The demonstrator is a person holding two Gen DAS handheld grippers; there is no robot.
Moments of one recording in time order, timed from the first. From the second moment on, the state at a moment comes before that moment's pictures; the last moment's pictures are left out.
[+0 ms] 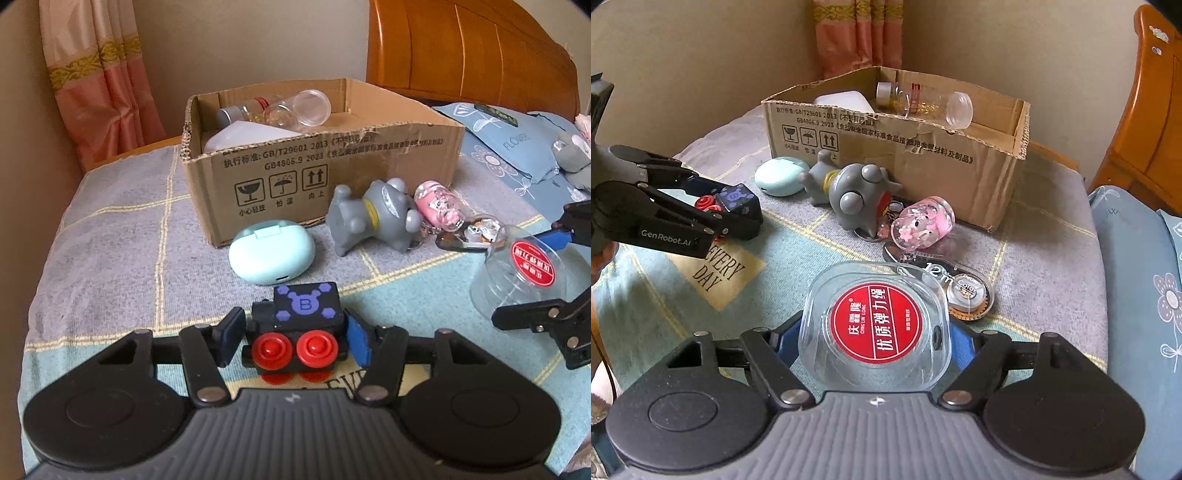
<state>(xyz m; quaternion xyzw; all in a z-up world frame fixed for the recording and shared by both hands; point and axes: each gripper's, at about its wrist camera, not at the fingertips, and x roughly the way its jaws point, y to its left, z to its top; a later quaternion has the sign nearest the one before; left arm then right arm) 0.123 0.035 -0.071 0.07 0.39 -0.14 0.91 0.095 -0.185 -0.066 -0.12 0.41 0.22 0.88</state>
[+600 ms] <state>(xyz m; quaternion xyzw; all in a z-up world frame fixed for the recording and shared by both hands) 0.110 0.035 -0.042 0.11 0.41 -0.18 0.88 0.092 -0.186 -0.042 -0.14 0.42 0.24 0.86</state>
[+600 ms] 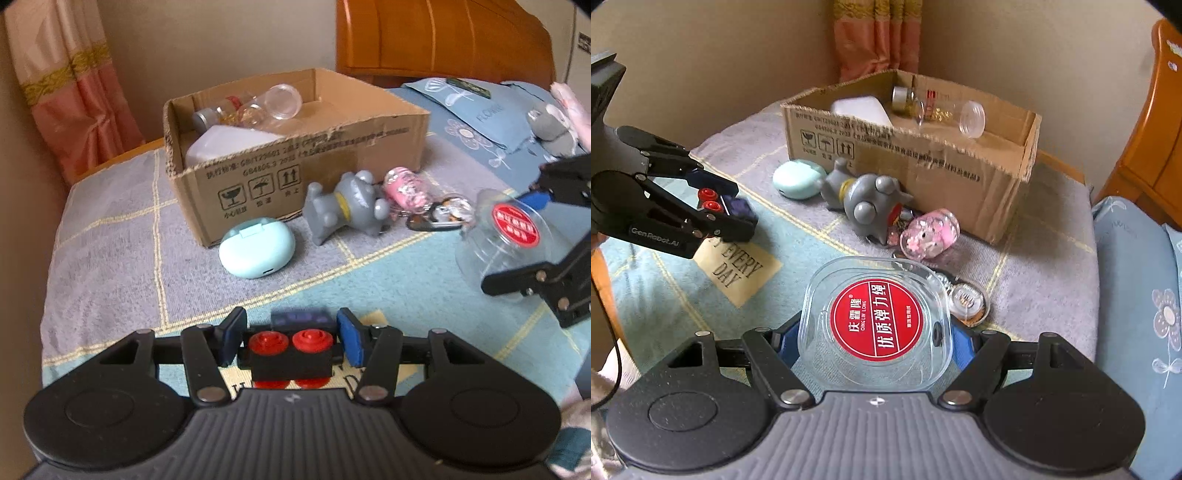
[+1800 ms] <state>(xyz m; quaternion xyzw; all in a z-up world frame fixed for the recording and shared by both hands) 0.061 0.049 -0.065 0.04 0.44 -0.11 0.89 0.089 -0.183 -0.020 -0.13 0.40 0.26 0.87</state>
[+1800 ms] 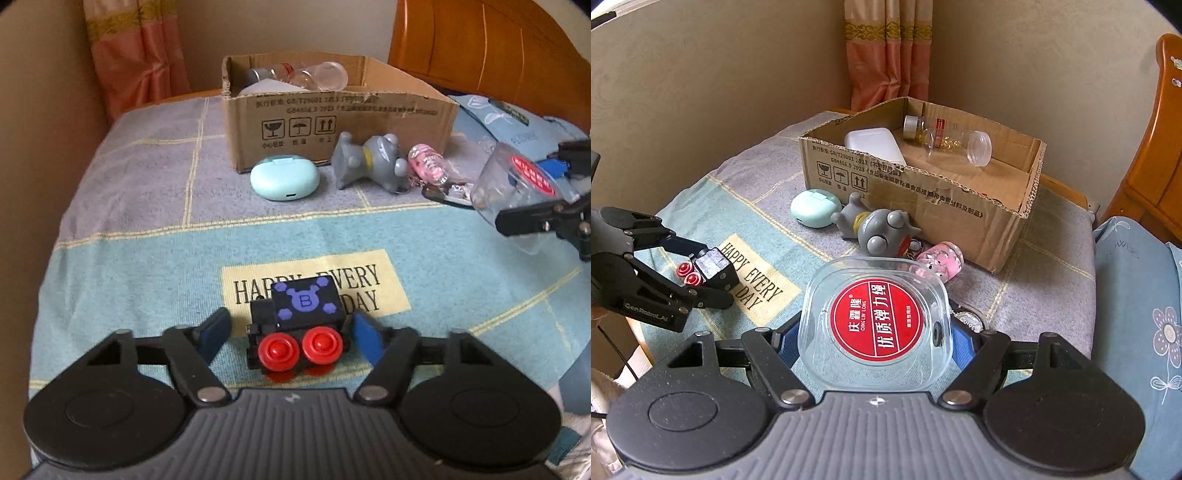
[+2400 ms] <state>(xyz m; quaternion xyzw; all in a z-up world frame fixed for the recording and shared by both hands) 0.075 0.054 -0.039 0.05 0.44 -0.14 0.89 0.107 -0.178 -0.002 -0.15 0.37 0.27 0.88</state>
